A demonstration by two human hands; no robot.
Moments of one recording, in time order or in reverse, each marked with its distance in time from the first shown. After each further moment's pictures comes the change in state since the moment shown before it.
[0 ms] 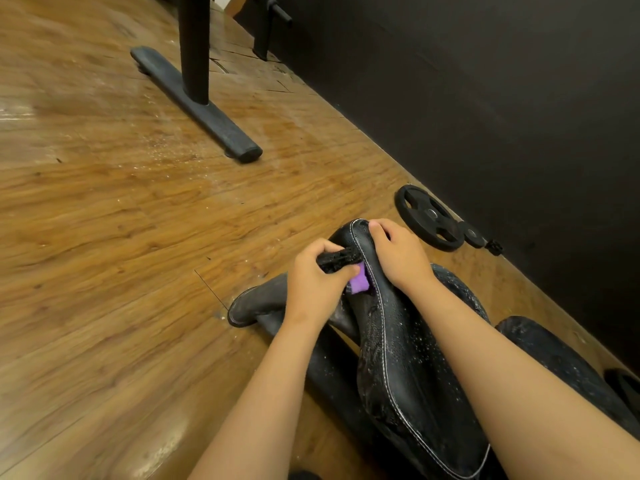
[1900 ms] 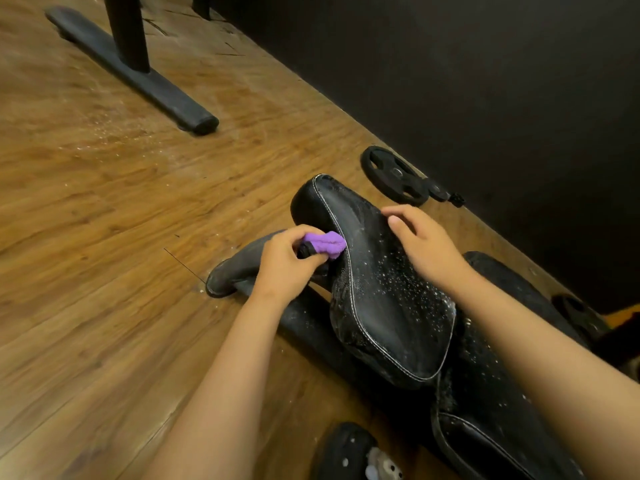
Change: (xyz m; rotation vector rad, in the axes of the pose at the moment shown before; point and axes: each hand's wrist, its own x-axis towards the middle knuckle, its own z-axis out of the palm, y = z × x) left_hand -0.026 -0.018 -0.010 0.078 -0.280 0.089; right_hand -0.089 0.029 -0.064 -0.015 -0.016 -0.017
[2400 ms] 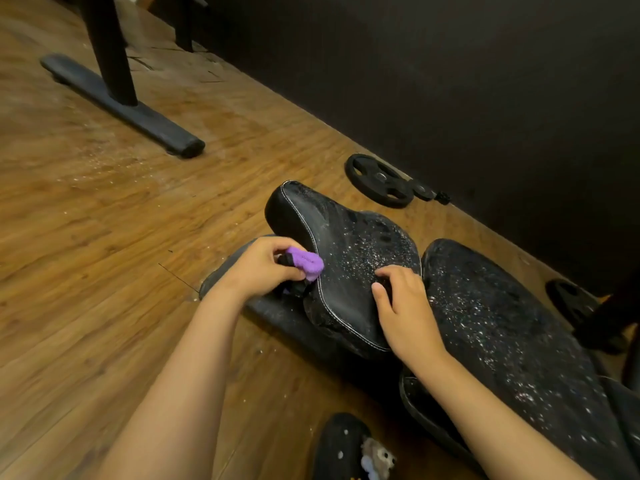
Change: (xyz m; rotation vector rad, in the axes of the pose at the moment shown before) left_hand -0.013 0.033 -0.014 0.122 -0.364 -0.112; right_hand -0.115 0.021 0.029 -0.120 0.184 0.080
